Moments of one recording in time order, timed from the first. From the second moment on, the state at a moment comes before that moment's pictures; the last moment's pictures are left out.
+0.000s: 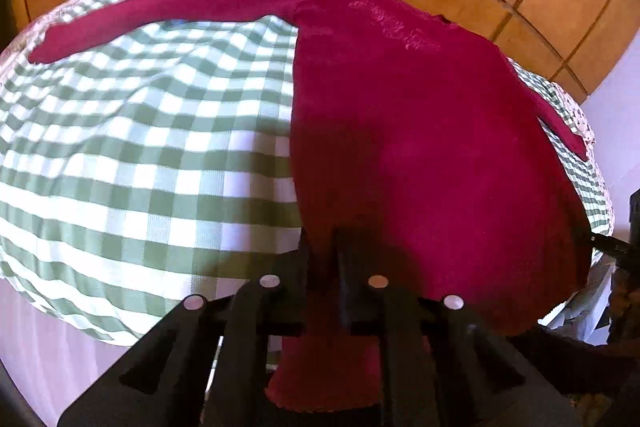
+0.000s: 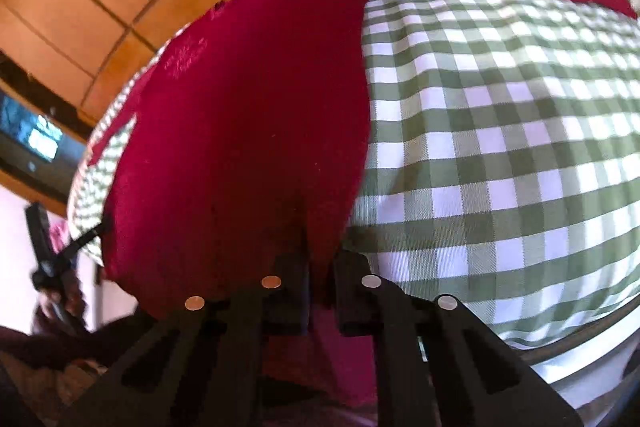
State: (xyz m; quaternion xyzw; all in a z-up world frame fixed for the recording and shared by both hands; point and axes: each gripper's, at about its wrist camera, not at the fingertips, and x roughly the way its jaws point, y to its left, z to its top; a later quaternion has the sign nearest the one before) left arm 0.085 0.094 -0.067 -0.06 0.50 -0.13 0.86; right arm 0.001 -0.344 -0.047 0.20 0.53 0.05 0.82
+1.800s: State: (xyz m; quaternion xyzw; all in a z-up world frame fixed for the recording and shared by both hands) left arm 0.230 0.010 -0.043 -0.14 0.47 -0.17 0.86; right arm 0.289 -0.284 0.031 0.16 0.39 0.11 0.90
